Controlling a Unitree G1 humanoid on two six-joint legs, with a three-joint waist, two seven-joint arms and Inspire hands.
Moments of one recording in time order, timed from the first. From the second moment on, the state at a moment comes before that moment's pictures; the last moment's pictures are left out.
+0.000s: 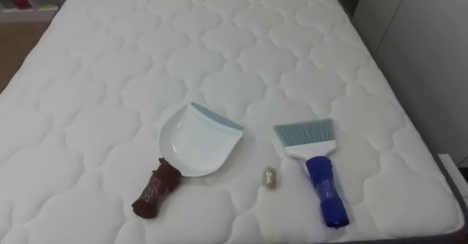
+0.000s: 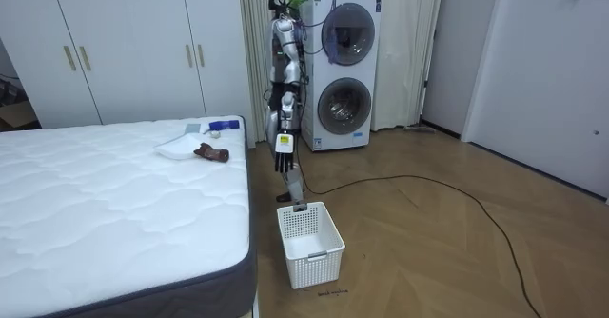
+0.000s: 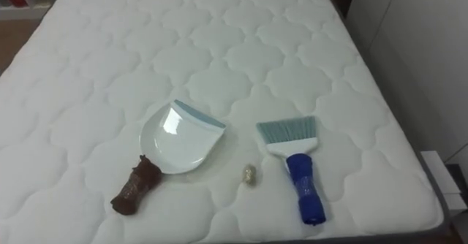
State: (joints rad) left arm 0.23 0.21 0.10 1.08 0.39 0.12 0.05; right arm 0.10 -0.26 0.06 1.24 -0.40 0.09 0.08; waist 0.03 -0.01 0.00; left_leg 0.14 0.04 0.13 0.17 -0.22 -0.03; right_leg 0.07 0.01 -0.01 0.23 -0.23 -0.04
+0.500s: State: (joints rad) left arm 0.19 0.22 0.12 0.75 0.39 -0.01 0.33; right arm 0.07 -0.26 0.06 1.24 -0.38 0.01 0.00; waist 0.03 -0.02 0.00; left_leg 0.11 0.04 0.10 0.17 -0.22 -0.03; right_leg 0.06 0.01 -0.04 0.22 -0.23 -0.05
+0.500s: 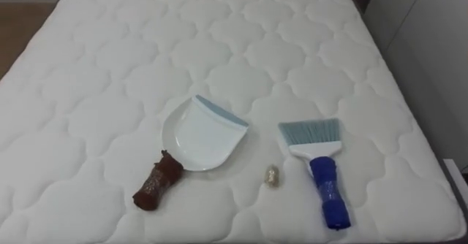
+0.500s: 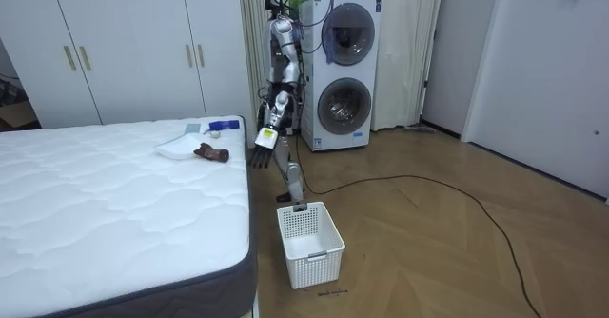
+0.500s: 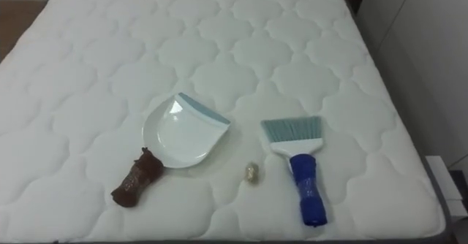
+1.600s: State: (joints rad) left arm -0.14 0.23 -0.08 0.80 0.39 -0.12 0.47; right arm -0.06 -0.27 0.19 1.24 -0.20 -0.05 0.00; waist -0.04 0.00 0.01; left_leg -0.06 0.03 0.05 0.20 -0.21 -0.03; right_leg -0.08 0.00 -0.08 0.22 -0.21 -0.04
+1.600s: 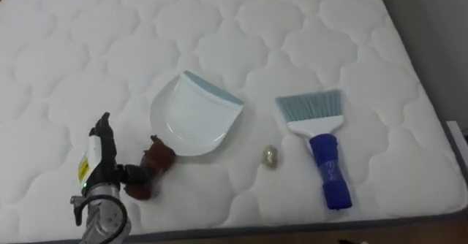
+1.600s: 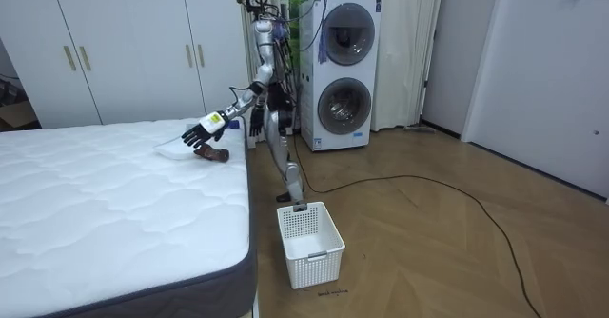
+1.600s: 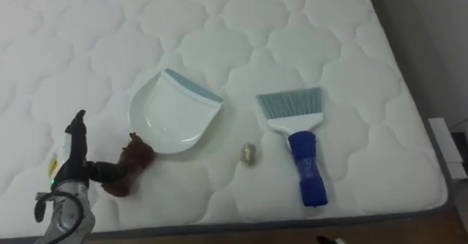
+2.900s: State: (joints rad) left arm -0.35 0.24 -0.17 1.12 0.25 -0.13 0.45; right arm -0.22 -0.26 0.35 1.31 -0.01 -0.04 -0.09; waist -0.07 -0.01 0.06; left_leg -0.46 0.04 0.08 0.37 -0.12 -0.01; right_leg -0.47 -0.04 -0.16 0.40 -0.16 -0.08
